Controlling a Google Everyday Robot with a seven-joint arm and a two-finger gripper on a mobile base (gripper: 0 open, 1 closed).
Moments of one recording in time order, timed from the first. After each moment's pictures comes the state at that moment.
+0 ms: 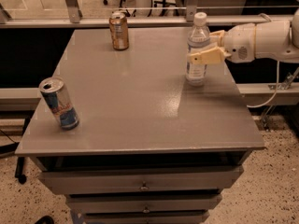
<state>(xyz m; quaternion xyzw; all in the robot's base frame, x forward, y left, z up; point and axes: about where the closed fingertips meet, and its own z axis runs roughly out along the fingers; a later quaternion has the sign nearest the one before) 0.642 -0.150 0.919 -0.47 0.68 0.27 0.50</state>
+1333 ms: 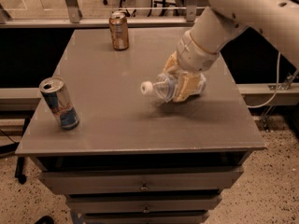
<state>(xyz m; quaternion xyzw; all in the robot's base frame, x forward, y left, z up) 0.564 -0.071 0.859 -0.82 0.52 0.07 0.21</state>
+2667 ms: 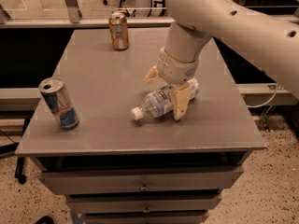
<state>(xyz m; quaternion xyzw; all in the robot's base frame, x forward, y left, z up) 0.536 -0.051 0.827 -0.88 0.46 0.05 0.10</state>
